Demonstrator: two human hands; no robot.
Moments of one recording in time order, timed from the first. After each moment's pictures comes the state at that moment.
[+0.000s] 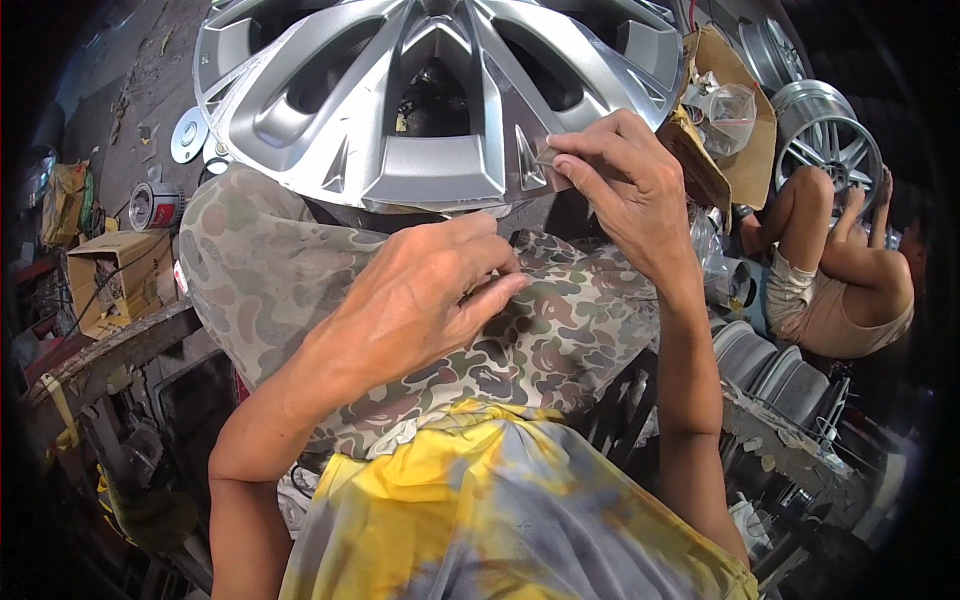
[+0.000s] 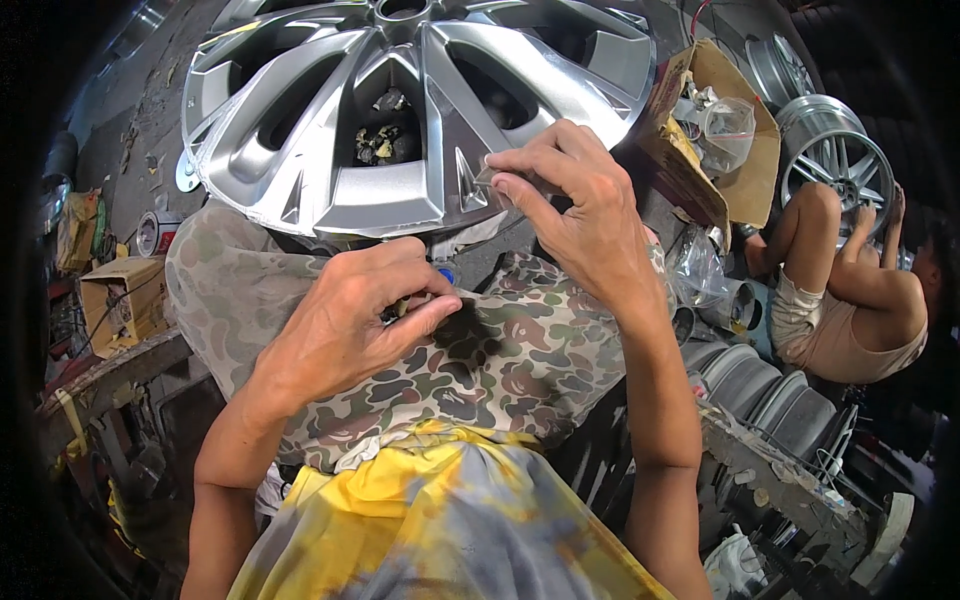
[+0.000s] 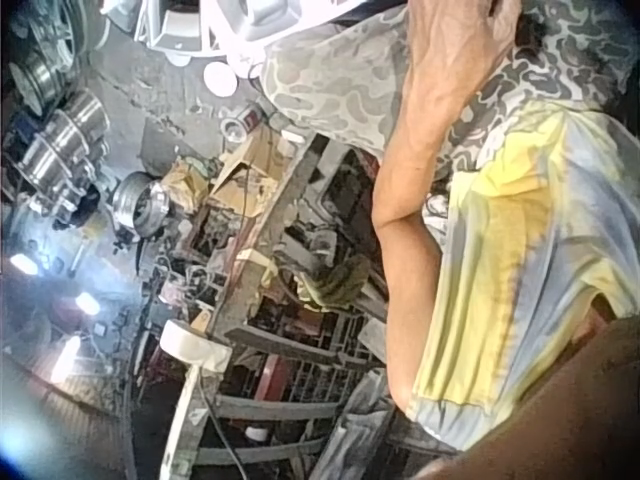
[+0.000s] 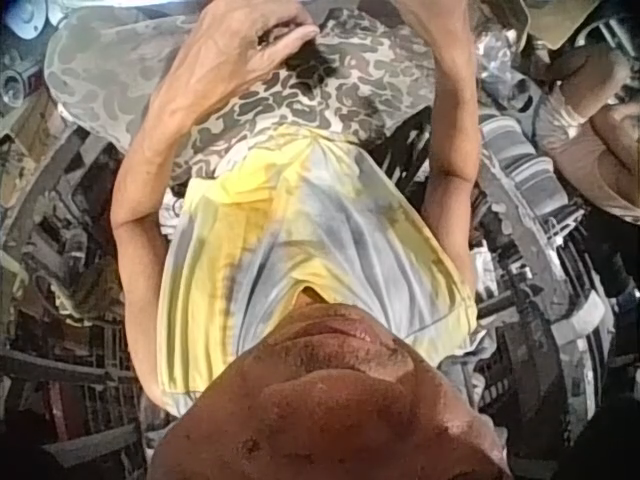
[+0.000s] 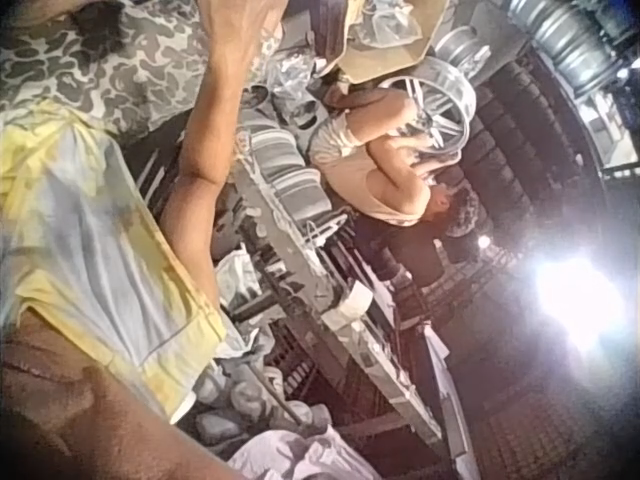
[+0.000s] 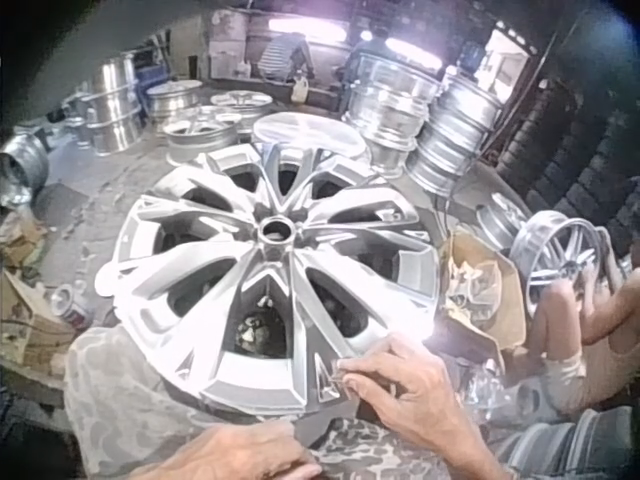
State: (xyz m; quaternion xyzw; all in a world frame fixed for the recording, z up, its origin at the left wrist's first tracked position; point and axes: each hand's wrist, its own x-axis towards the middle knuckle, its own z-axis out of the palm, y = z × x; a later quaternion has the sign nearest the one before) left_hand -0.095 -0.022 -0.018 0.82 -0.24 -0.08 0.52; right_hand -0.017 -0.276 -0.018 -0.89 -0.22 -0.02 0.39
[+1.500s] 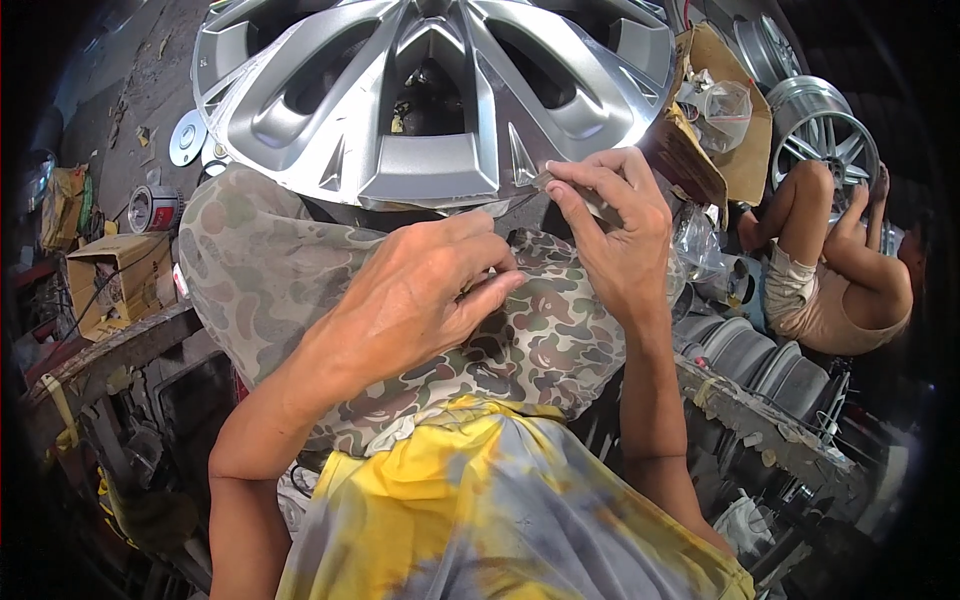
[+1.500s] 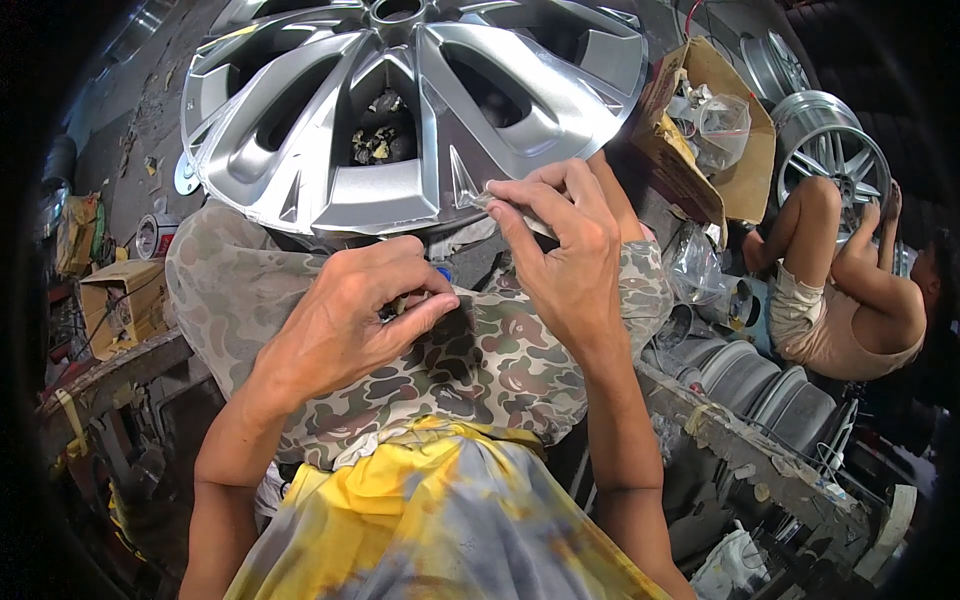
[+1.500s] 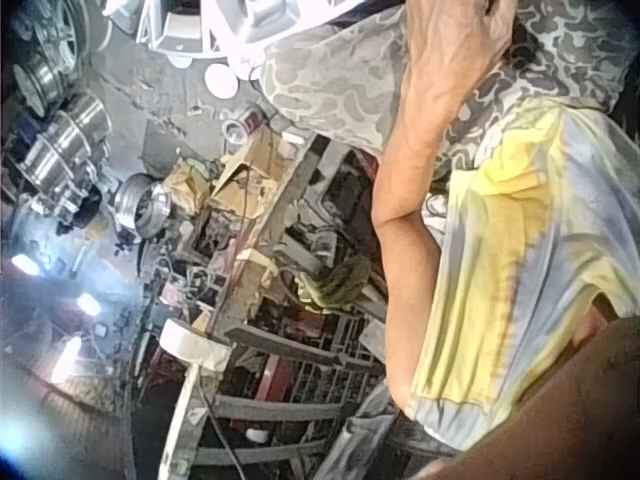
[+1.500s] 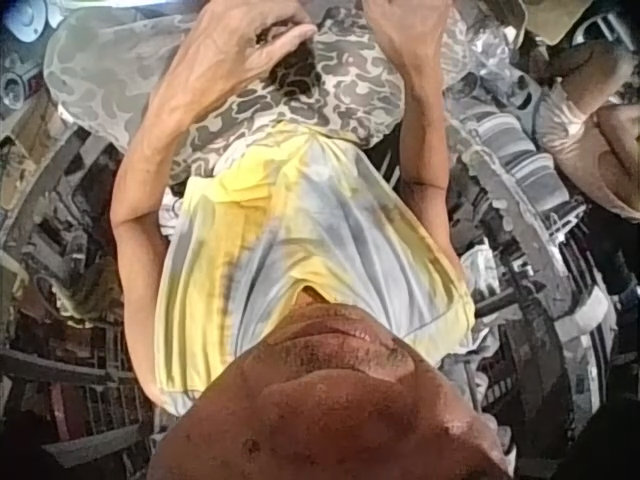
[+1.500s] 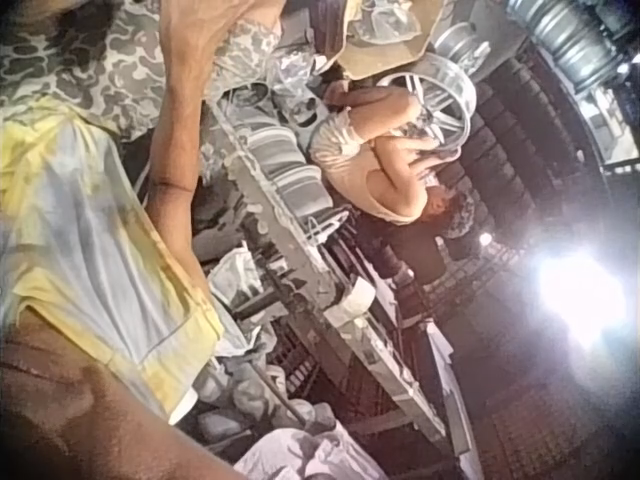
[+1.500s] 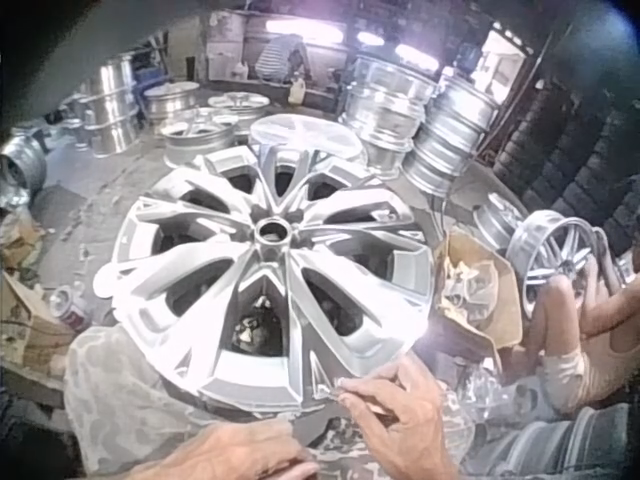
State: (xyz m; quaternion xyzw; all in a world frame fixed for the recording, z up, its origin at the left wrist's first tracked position) left_hand -0.096 -0.023 -0.018 0.82 -0.24 -0.07 0.51; right_hand -0.063 -0.261 -0.023 -0.91 -0.13 -0.07 0.39
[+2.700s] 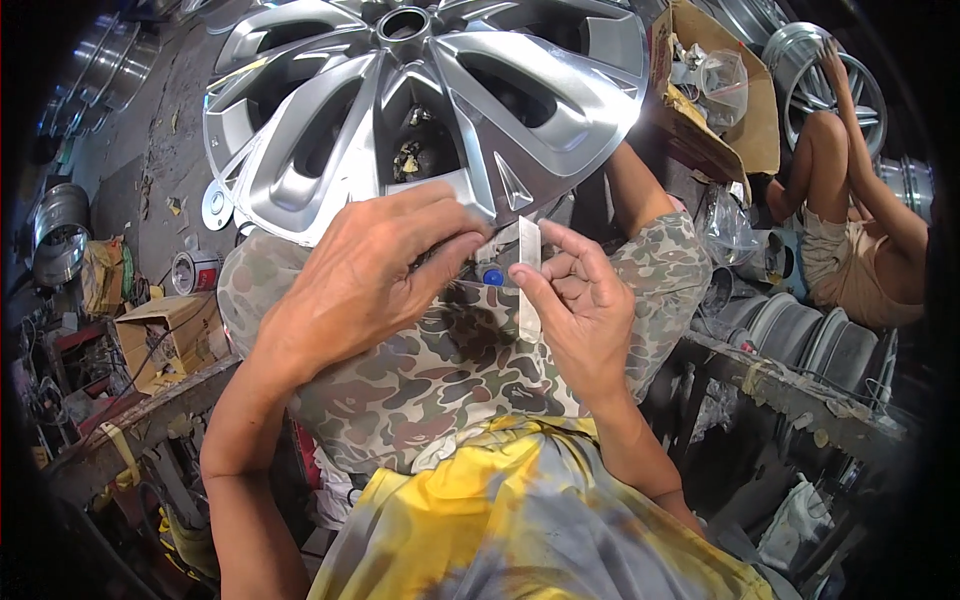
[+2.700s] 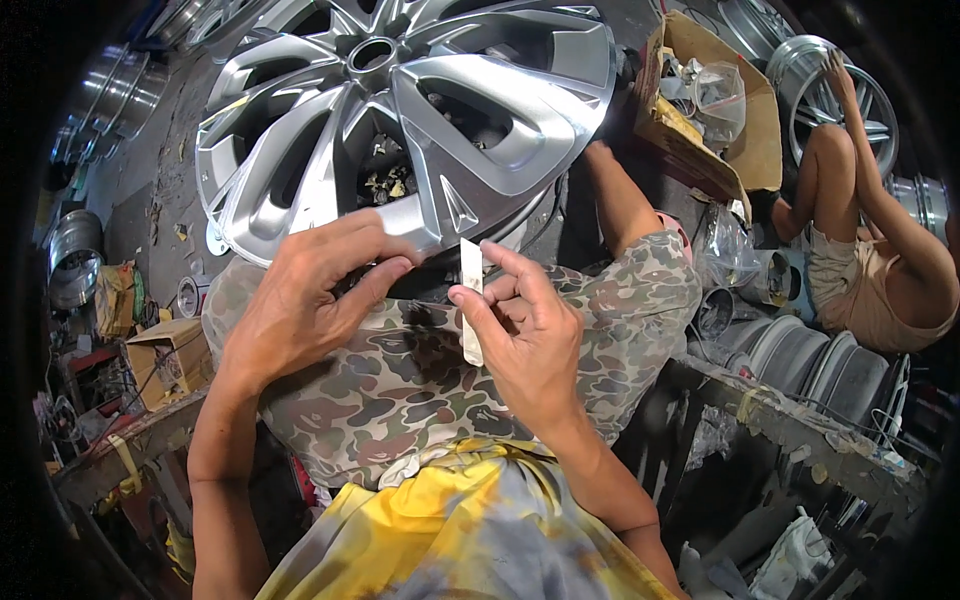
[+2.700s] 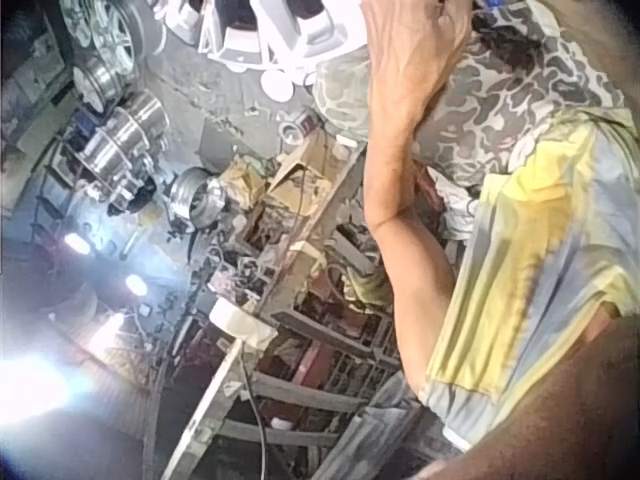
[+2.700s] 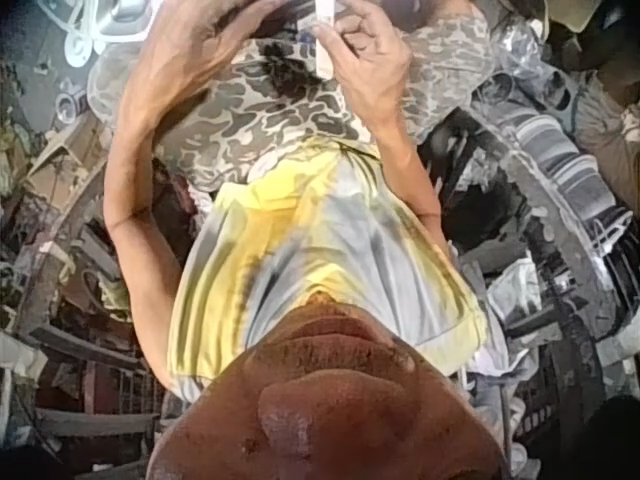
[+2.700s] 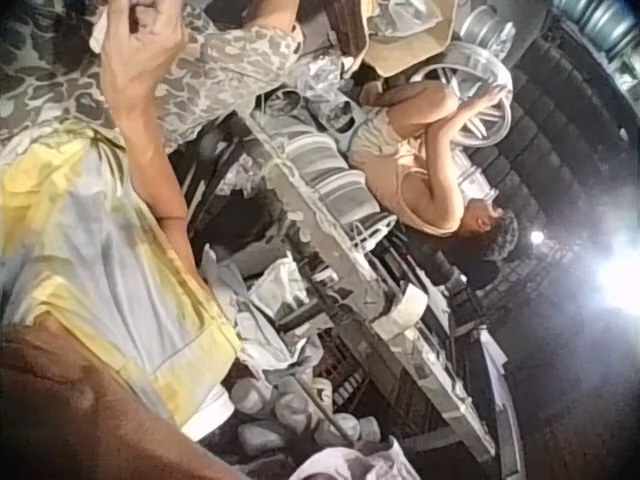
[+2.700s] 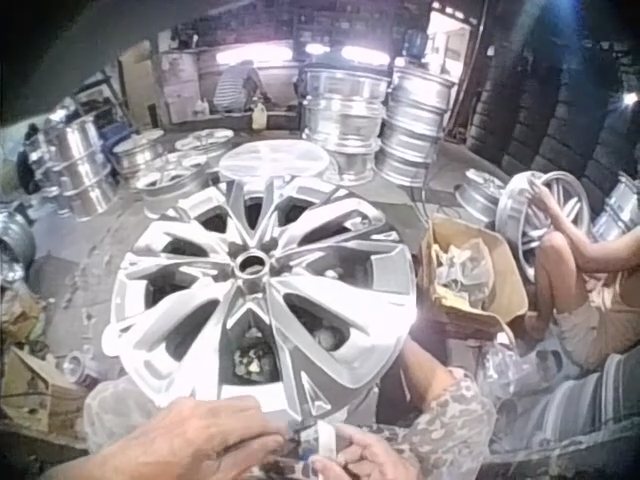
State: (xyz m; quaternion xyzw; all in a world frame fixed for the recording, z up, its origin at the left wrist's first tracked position) left_hand -0.042 0.011 0.021 0.87 -0.30 -0.11 0.37; right_hand -0.137 -0.206 -0.033 -0.72 0.13 0.00 0.68
